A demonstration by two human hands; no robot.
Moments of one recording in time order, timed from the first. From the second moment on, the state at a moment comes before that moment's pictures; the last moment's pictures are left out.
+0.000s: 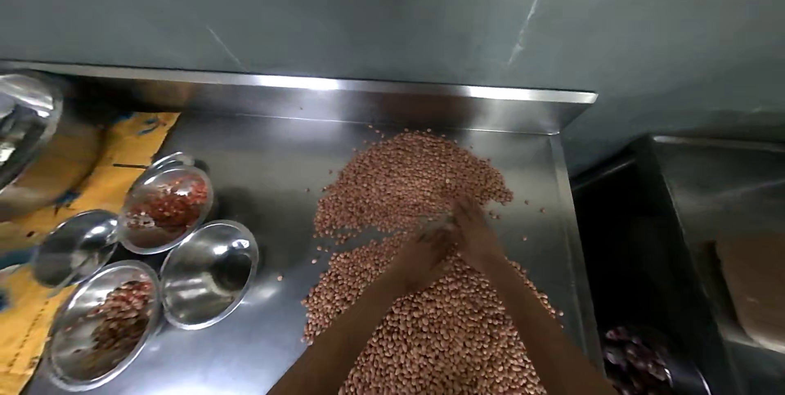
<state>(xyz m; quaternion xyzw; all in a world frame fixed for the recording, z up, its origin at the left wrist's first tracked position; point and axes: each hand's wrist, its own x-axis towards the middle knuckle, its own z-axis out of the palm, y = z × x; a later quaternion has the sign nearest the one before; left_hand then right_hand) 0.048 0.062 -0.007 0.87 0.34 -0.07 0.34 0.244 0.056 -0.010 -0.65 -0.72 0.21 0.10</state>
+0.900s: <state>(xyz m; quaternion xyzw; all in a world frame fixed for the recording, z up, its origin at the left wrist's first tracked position) -0.026 0.058 -0.011 0.80 0.52 0.06 0.29 0.160 0.028 -0.018 -0.61 -0.75 0.26 -0.04</state>
